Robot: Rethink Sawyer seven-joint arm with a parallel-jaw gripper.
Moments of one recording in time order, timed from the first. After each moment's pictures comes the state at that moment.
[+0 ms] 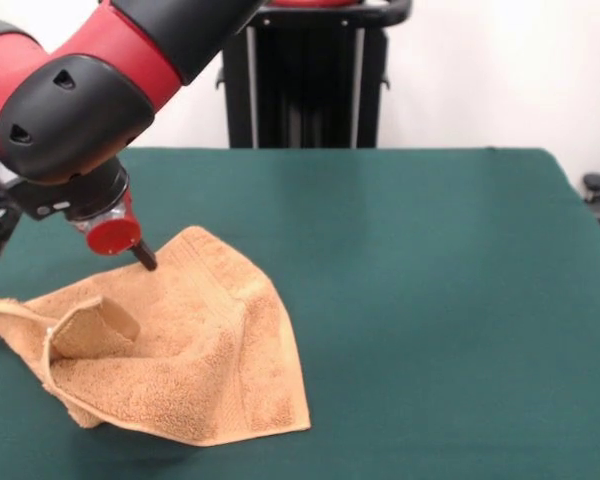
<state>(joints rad) -0.07 0.37 -1.07 0.74 -1.66 -1.38 2.12</state>
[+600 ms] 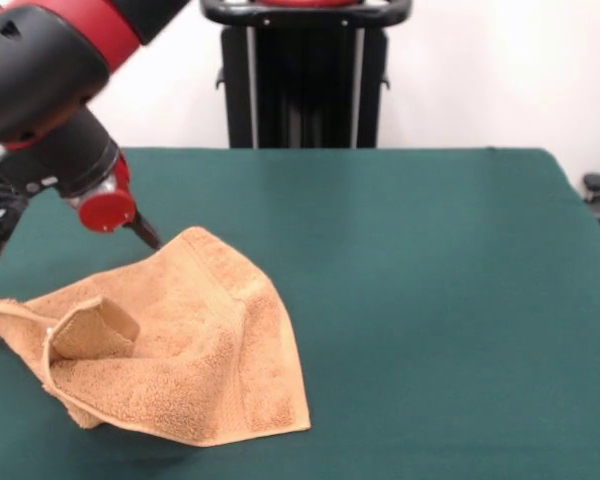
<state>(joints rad) -0.10 0.28 -1.01 0.77 -1.66 -1.47 2.12</state>
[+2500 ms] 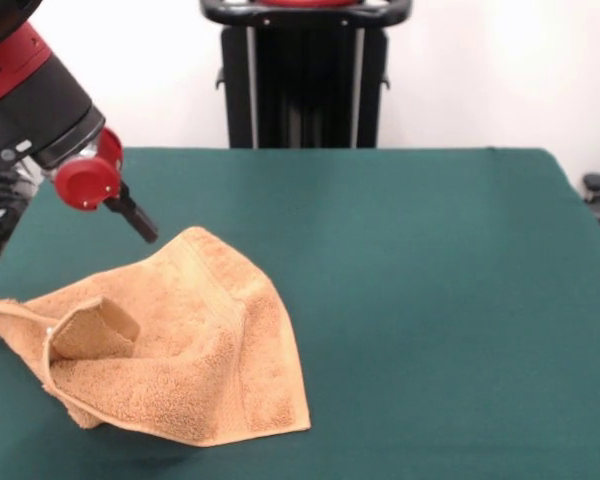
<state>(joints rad) -0.13 0.12 -0.87 0.82 -1.64 -1.43 2.12</state>
